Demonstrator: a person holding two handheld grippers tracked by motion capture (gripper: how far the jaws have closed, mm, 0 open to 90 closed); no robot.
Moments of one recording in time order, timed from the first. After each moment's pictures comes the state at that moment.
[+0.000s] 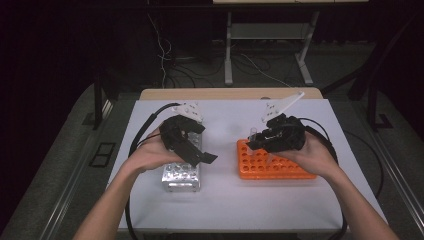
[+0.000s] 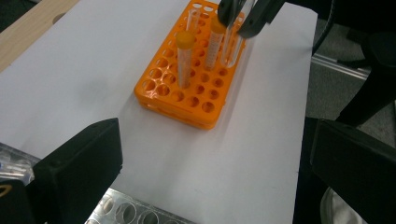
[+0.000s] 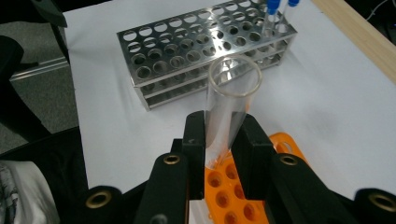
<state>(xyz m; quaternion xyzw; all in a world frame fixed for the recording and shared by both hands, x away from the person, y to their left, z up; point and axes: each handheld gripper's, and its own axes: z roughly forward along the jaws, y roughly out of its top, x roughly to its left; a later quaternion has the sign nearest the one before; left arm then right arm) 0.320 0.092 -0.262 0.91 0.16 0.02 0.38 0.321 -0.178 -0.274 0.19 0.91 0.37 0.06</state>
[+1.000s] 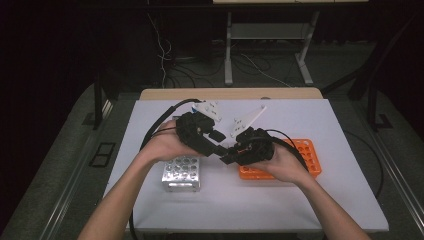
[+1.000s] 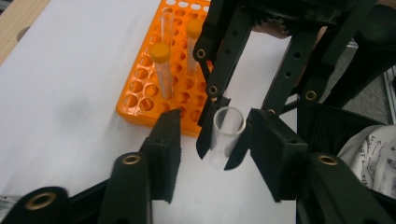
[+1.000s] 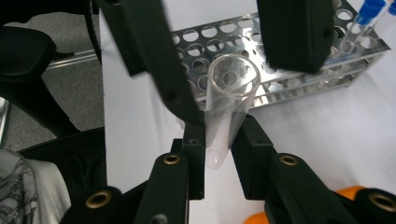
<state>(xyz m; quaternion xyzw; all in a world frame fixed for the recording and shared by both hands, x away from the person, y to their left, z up) 0.331 0.061 -0.259 0.93 0.09 0.00 0.35 0.318 -0.120 -0.305 0.14 0.92 0.37 0.01</state>
